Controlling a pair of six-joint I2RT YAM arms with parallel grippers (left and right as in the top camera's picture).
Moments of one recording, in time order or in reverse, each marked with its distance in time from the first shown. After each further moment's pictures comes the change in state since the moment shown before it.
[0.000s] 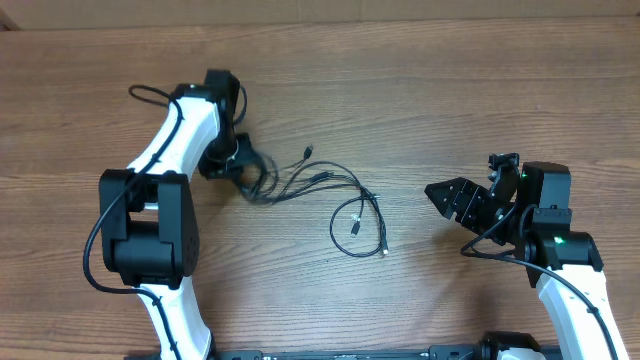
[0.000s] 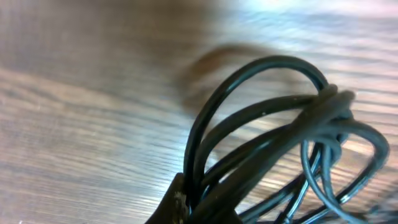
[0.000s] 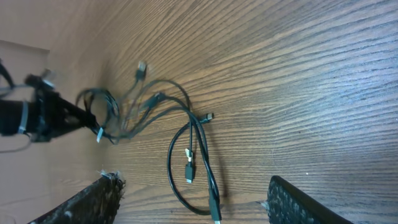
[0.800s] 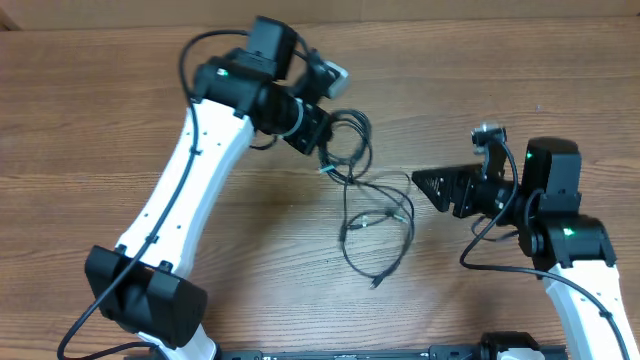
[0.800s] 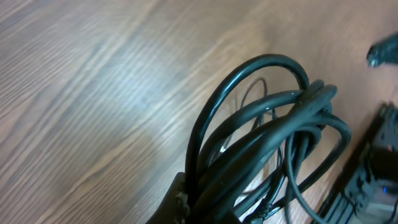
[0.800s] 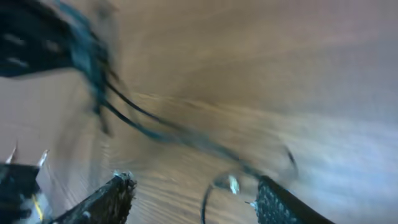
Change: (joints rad) left arm -0.283 -0.254 0.246 -0.087 0.435 0.608; right arm 0.086 0.003 0.193 -0.014 -0.145 -0.310
